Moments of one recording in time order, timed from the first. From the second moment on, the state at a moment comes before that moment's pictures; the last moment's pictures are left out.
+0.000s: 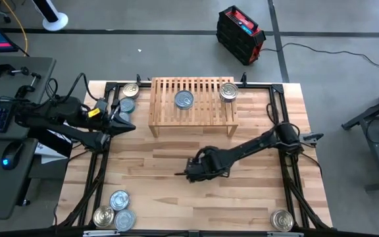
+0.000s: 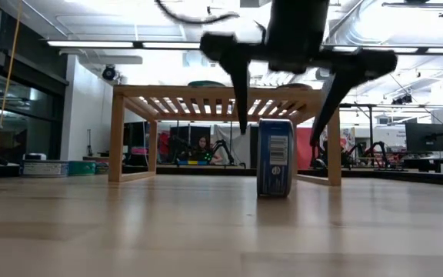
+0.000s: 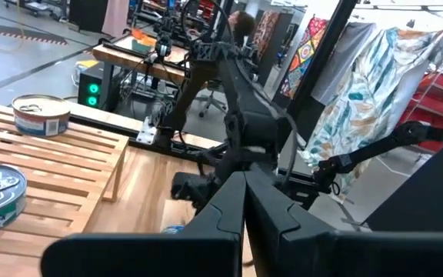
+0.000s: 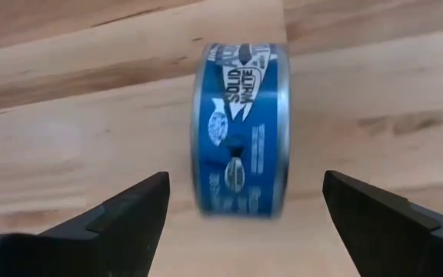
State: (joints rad) left arm -0.23 0.64 0.98 -0.43 -0.13 -0.33; right arm 0.33 2.09 1.70 -1.08 0.21 2.05
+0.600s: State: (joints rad) left arm -0.23 0.64 0.98 -0.44 -0.13 -0.34; right arm 0.29 2.11 1.71 -1.11 0.16 1.88
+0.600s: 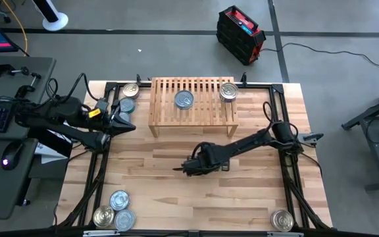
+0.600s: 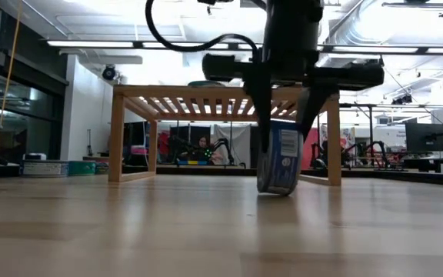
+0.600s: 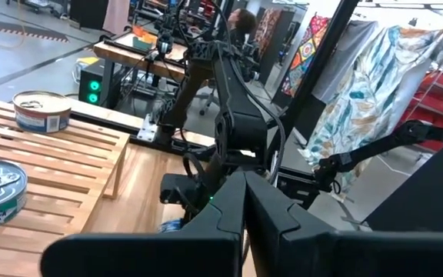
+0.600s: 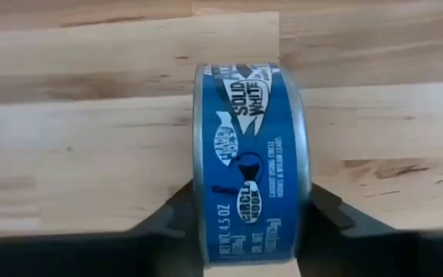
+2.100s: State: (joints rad) left arm -0.20 0.74 0.98 -0.18 -0.21 -0.51; right arm -0.15 1.94 2.01 -1.21 0.55 0.83
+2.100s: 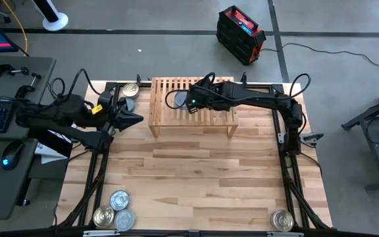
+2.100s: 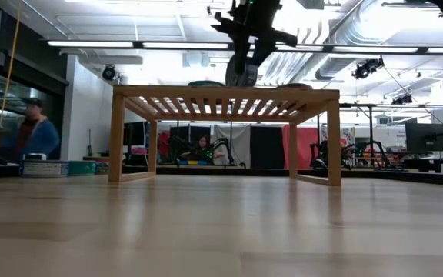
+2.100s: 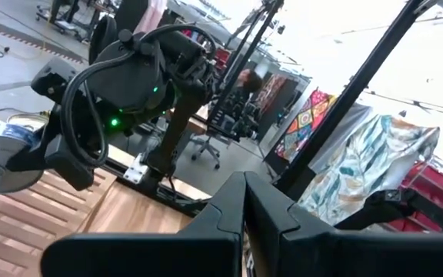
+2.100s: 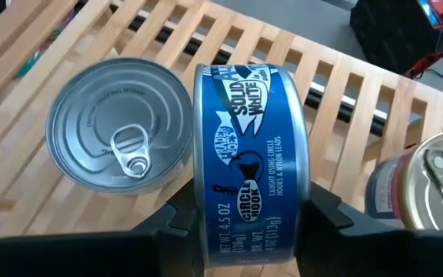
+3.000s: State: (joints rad) left arm -0.20 0.73 0.98 -0.19 -0.21 -0.50; right arm -0.17 1.95 2.01 -1.13 0.54 0.93
